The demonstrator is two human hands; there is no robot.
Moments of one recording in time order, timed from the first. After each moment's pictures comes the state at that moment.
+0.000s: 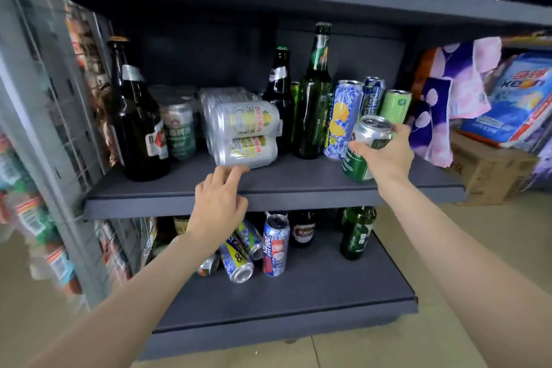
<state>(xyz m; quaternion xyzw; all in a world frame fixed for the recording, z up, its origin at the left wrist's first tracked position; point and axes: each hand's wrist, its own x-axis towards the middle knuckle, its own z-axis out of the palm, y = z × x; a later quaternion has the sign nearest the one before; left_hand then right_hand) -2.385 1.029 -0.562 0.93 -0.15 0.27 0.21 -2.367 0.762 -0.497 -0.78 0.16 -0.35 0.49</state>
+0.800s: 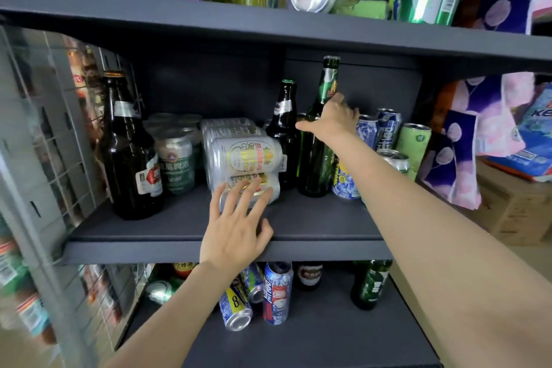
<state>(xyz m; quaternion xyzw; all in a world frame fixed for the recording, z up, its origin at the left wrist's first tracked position) -2.343 0.996 -0.559 0.92 -0.15 0.35 0.01 -2.249 0.824 -0.405 -0.93 0.05 -0.28 0.22</state>
